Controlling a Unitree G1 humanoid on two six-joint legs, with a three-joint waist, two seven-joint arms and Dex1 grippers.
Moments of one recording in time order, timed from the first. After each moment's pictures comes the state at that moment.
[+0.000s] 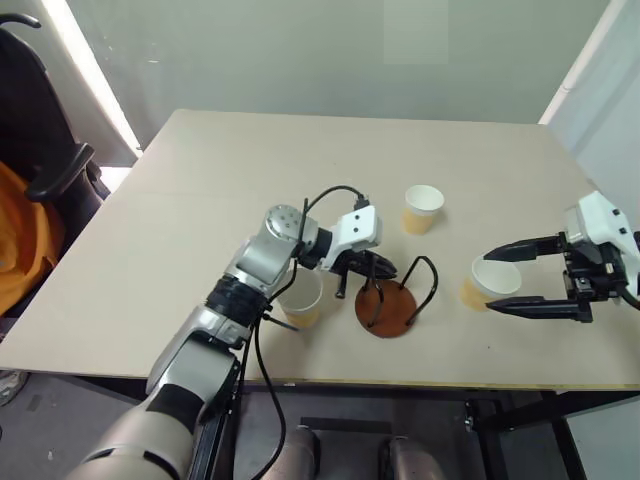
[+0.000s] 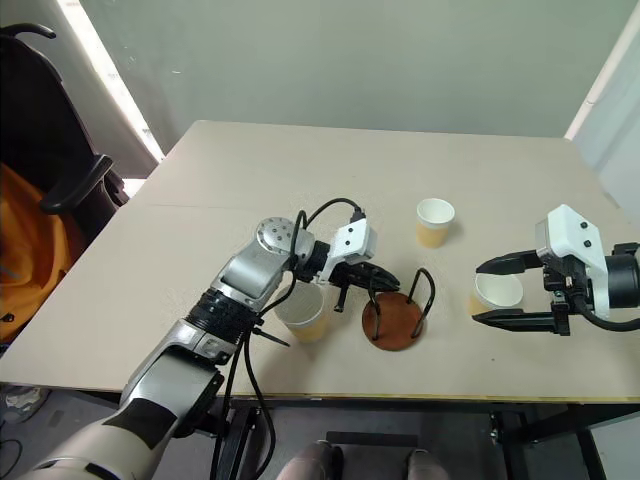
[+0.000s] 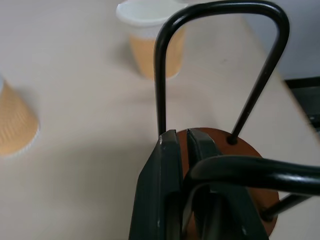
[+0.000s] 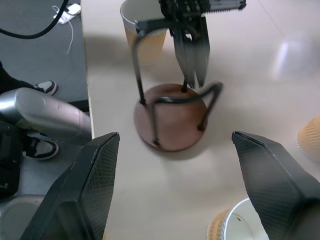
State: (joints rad) left arm -0.95 0.32 -0.37 0.42 -0.09 0.25 -1.28; right arm -0.29 -1.20 -0.28 -0.37 0.65 0.65 1.33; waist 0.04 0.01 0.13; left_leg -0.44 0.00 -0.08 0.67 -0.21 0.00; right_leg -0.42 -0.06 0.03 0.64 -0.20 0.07
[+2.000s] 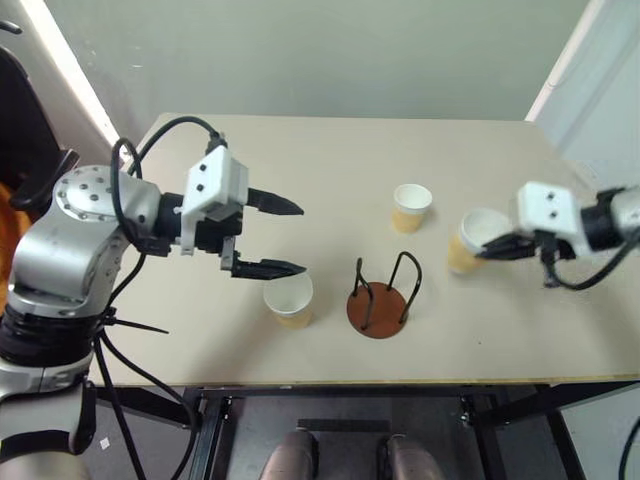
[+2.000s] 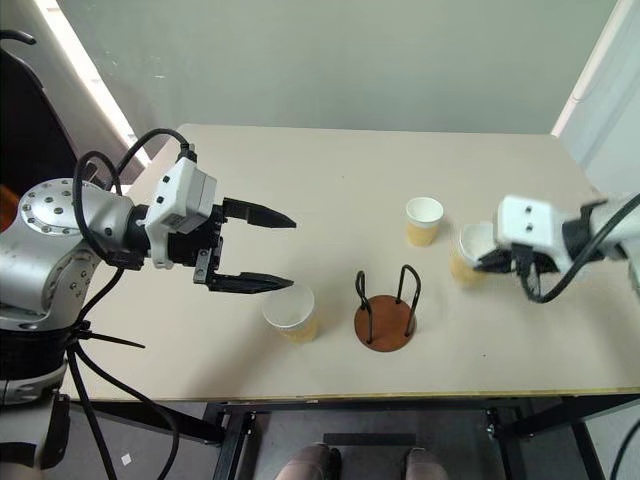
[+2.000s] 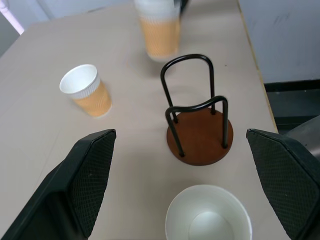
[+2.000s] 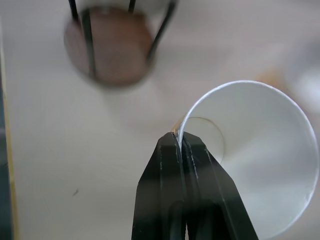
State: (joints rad) left arm -0.73 0.93 0.01 -0.23 -0.50 0.59 -1.32; right arm -0.80 -1.17 0.10 -0.12 0.27 0.42 1.45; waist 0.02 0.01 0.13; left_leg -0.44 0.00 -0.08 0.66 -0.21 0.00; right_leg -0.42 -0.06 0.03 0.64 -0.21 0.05
